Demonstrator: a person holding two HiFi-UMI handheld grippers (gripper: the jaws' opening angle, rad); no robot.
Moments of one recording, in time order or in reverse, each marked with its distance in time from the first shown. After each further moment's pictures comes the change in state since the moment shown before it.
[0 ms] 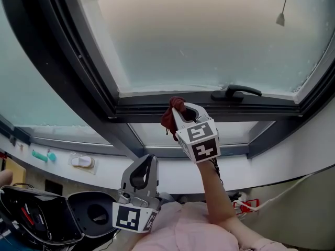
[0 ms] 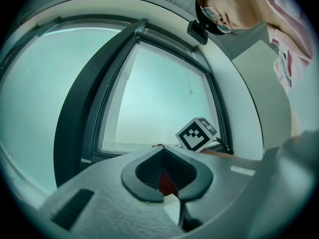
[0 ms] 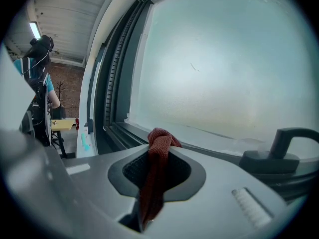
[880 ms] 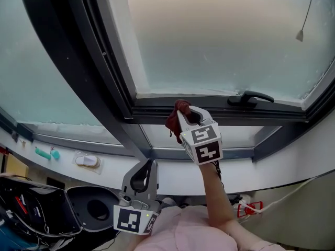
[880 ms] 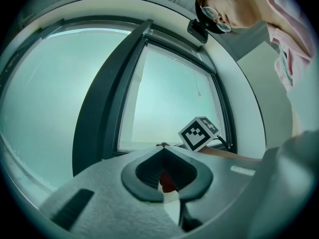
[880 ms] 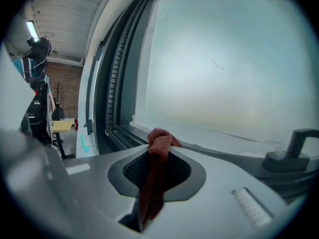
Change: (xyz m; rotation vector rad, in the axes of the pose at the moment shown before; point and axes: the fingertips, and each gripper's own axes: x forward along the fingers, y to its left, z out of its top) left arm -0.031 0.048 0.005 -0.014 0.015 0.044; right arm 0.025 0.036 0.012 0.010 0.021 -0.012
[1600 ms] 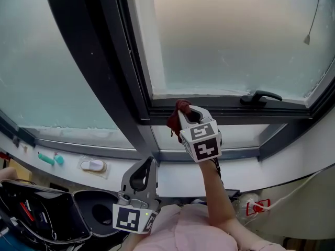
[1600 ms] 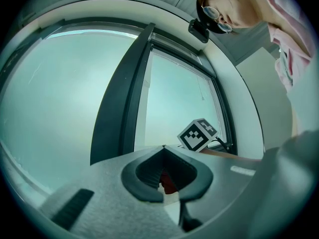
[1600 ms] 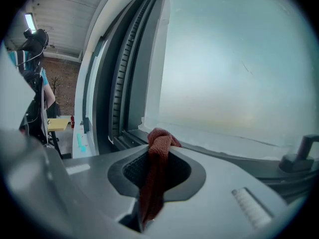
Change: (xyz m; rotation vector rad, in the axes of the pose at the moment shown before) left arm -0.028 0.056 0.010 0.022 -0.025 -0.022; right arm 0.031 0.042 0.011 -0.019 0.013 -0.047
